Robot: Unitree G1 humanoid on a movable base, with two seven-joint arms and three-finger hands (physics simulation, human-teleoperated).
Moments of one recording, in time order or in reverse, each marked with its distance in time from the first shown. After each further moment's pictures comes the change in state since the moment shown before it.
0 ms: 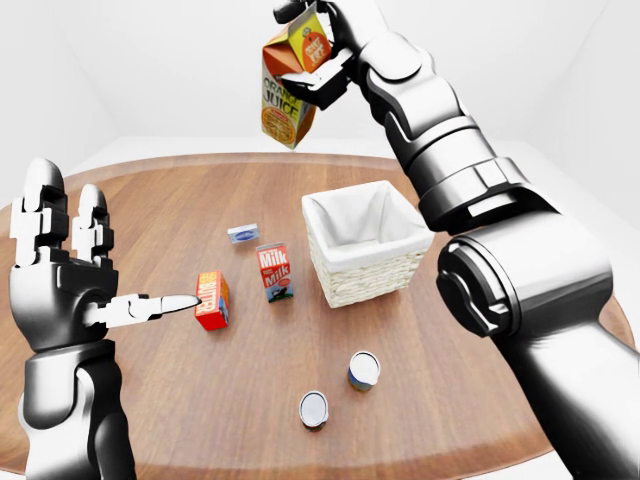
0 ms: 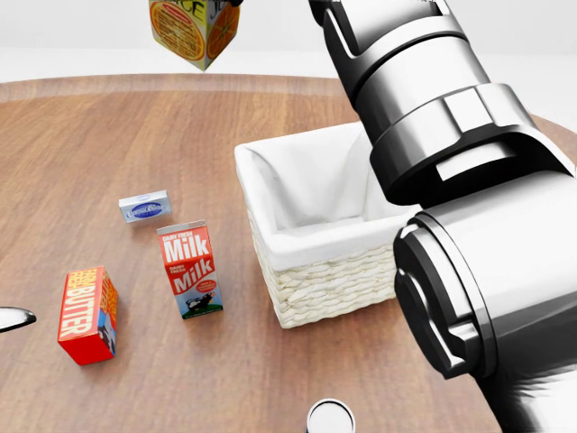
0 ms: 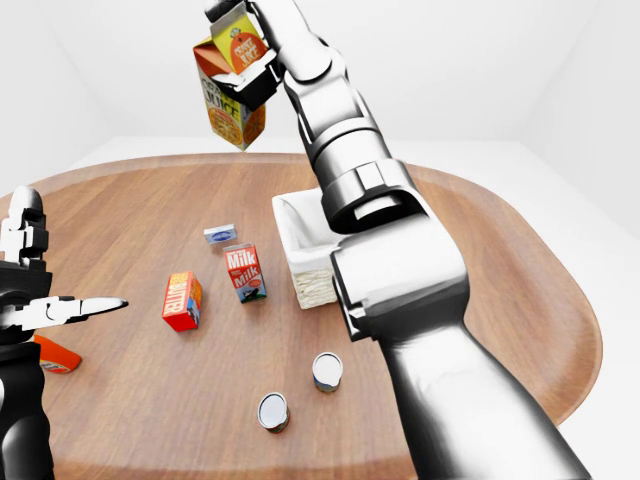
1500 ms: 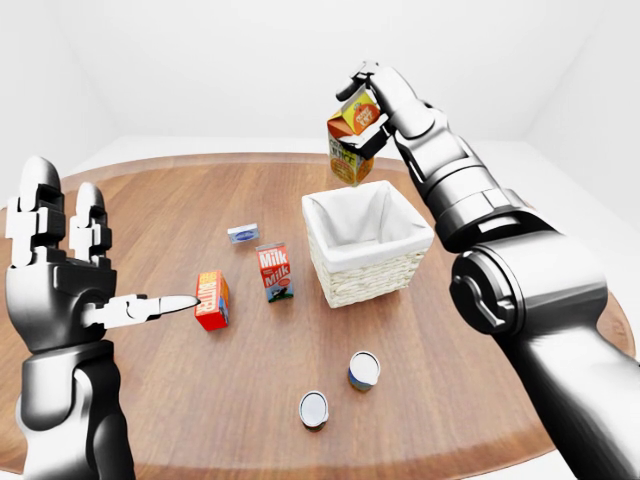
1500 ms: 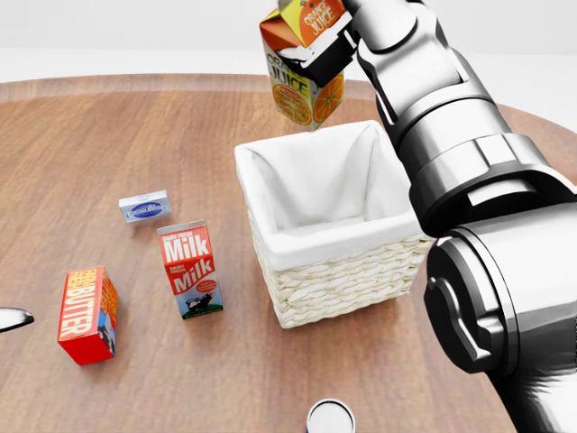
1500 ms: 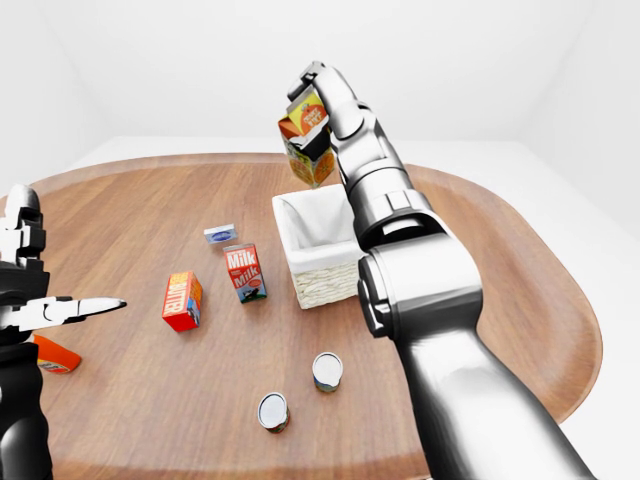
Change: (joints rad) left arm 0.000 0.000 0.004 -0.009 -0.005 0.000 0.000; right arm 0.129 -0.078 -0.062 0.109 -0.340 0.000 -0.078
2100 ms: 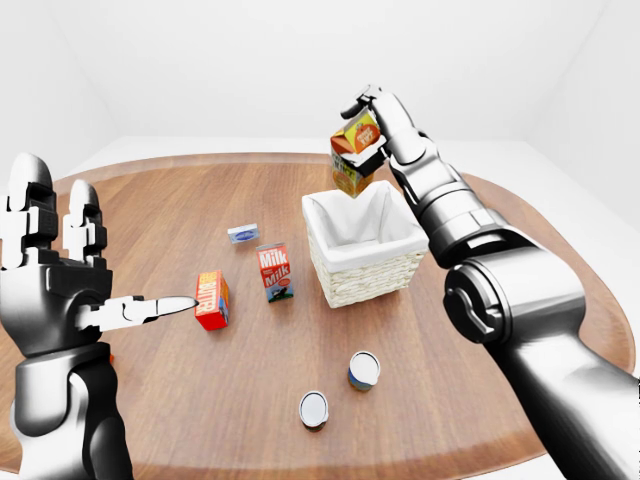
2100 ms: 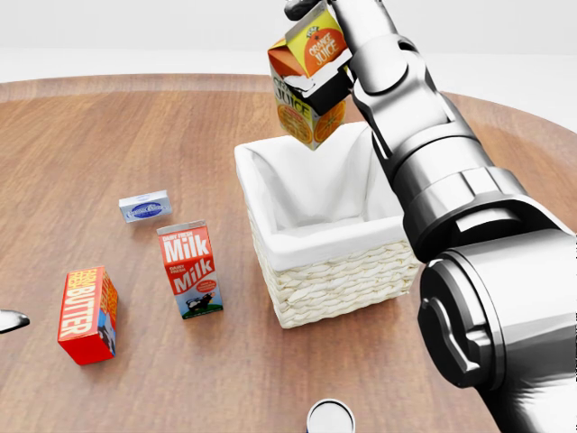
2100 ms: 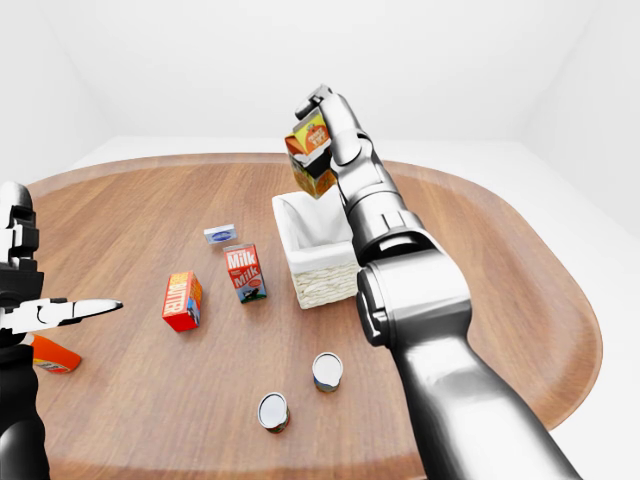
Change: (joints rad) left arm 0.007 -0.003 0.007 -0.027 -0.007 0.000 0.001; right arm 0.088 0.023 -0.022 0.006 0.001 -0.052 -0.104
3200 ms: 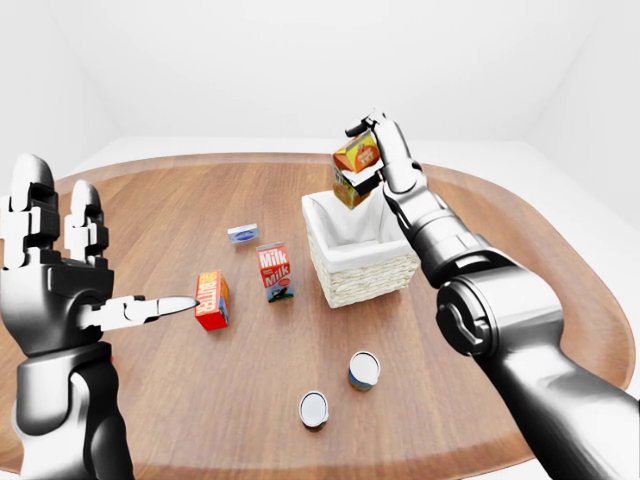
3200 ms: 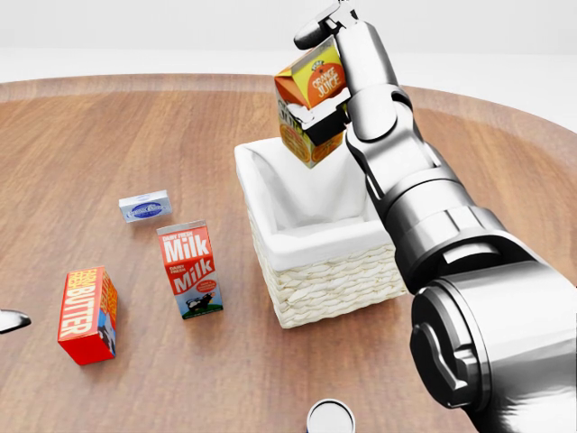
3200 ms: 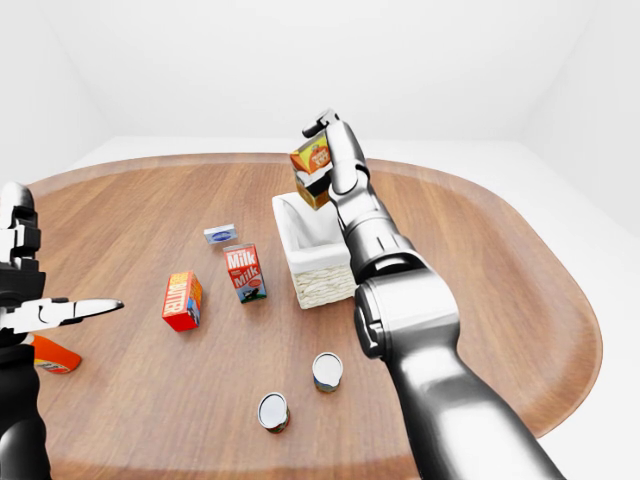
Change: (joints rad) left arm 0.000 -0.001 -0.004 0.004 -0.001 0.000 0.001; right arm 0.109 0.035 -0.029 0.010 0.012 -0.101 -0.147
